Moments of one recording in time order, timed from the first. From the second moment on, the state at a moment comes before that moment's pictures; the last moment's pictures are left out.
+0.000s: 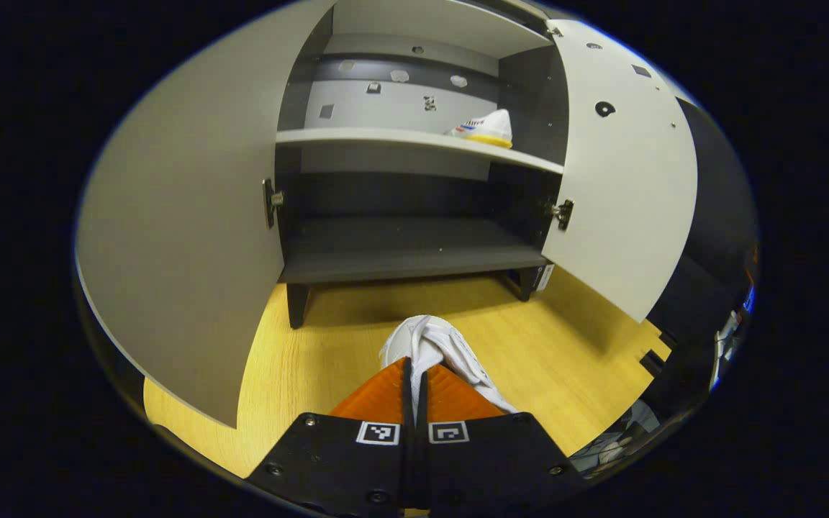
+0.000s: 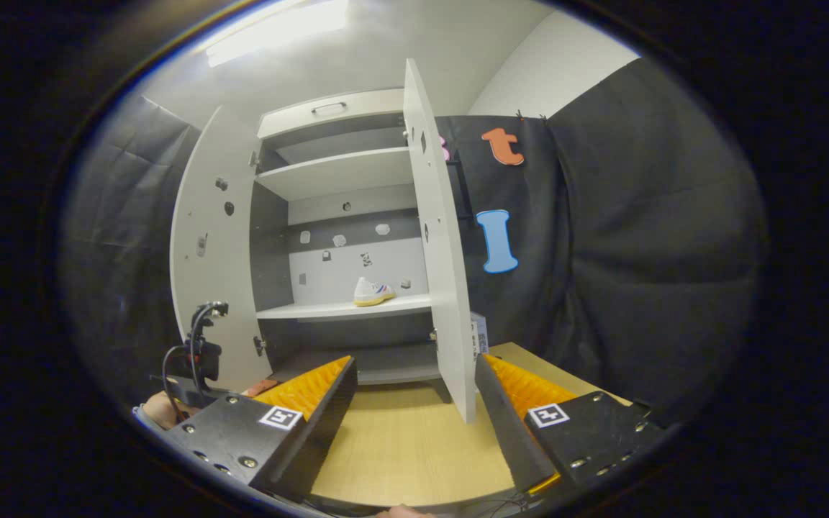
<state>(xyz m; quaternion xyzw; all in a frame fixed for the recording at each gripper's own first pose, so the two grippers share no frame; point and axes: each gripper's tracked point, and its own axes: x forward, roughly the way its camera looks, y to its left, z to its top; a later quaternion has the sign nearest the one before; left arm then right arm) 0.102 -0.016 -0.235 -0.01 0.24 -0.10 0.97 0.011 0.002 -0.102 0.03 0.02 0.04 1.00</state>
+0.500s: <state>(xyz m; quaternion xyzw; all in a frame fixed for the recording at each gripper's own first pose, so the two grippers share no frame) 0.143 -0.031 -0.116 -0.03 0.13 -0.09 0.99 0.000 -0.004 -0.101 0.03 0.01 0.04 1.00</state>
